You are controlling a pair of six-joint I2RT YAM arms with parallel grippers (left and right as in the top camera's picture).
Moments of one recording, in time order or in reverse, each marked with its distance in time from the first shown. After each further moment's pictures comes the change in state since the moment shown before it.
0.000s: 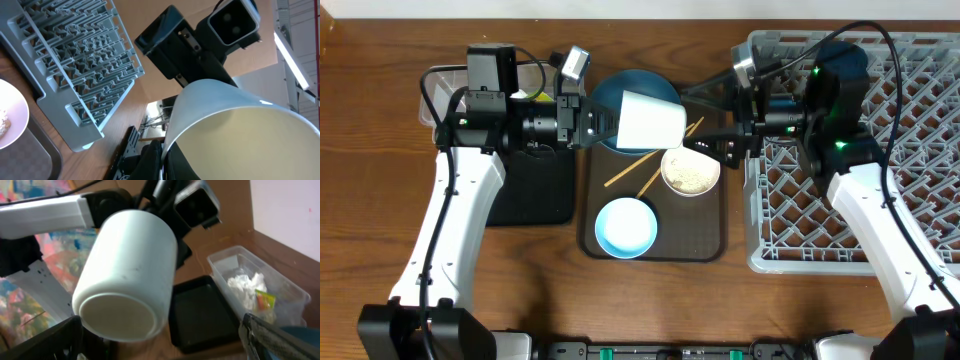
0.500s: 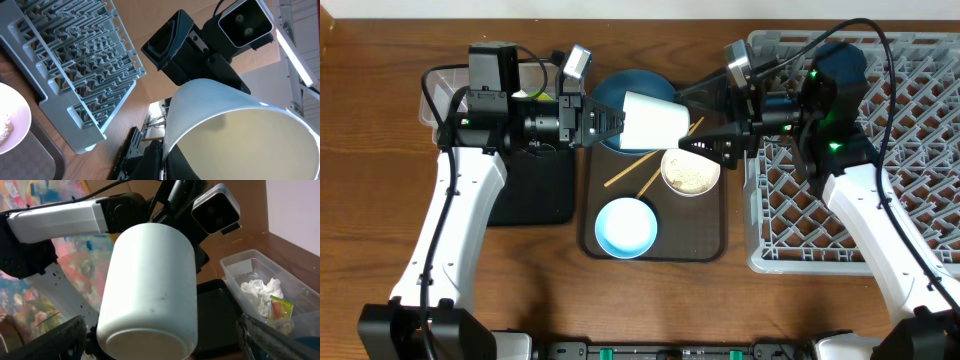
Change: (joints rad) left arm -0.004 0.000 0.000 0.023 -0.010 0.000; right arm 0.020 0.000 0.000 0.079 -0.032 0.087
